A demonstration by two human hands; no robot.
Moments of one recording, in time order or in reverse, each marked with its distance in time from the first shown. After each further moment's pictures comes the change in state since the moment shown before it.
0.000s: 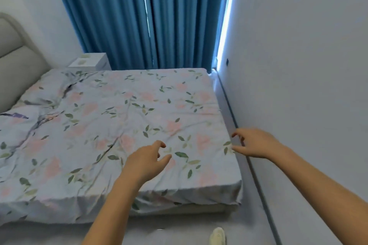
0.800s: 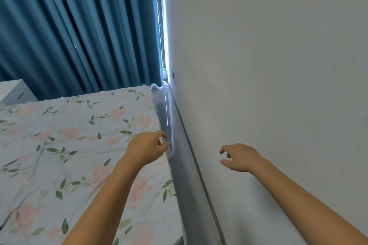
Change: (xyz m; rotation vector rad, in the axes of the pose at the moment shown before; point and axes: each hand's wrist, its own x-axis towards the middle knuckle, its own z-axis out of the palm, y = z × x) left_hand 0.323 0.354 0.022 0.062 0.014 0.268; right_hand 0.118 0.366 -0.045 0.097 -0.071 0.247
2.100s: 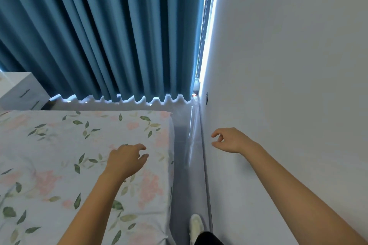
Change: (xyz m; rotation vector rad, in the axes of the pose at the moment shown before) left_hand 0.624 -0.235 -0.076 0.108 -0.050 -0.375; right_hand 0.728 -0.044 -0.281 0.205 -0.079 -0.204
